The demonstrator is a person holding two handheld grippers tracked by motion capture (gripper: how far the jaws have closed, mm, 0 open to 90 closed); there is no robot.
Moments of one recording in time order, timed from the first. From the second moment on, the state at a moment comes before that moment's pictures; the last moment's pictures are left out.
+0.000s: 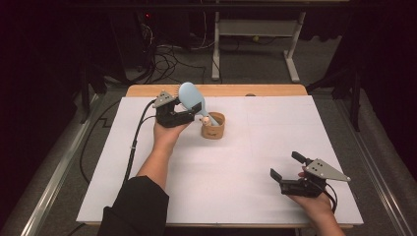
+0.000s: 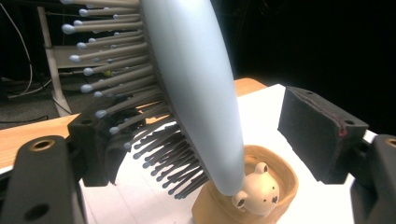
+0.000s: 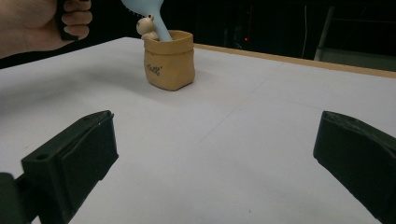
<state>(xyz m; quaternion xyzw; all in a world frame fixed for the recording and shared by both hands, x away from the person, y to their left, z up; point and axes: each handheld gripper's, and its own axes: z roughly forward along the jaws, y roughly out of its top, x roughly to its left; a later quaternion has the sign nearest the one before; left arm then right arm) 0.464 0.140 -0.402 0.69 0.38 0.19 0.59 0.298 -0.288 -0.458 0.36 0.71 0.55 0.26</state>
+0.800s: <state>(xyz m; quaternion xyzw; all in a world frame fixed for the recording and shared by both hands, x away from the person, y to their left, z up) 0.460 0.145 -0.399 0.69 0.36 0.20 0.59 0.298 -0.286 -0.457 0.36 0.71 0.55 0.27</state>
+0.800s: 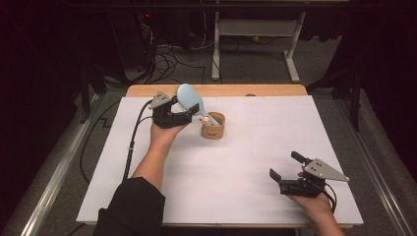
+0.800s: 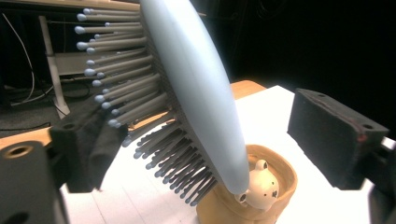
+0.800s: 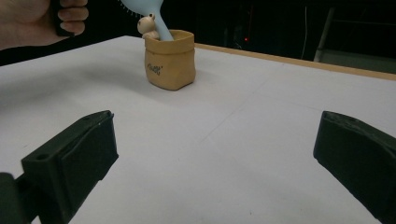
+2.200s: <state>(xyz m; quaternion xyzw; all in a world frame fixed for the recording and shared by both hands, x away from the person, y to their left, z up) 0.380 0.196 -0.450 0.70 0.36 0.16 0.59 0.297 -0.286 -0.456 0.36 0.71 0.54 0.28</state>
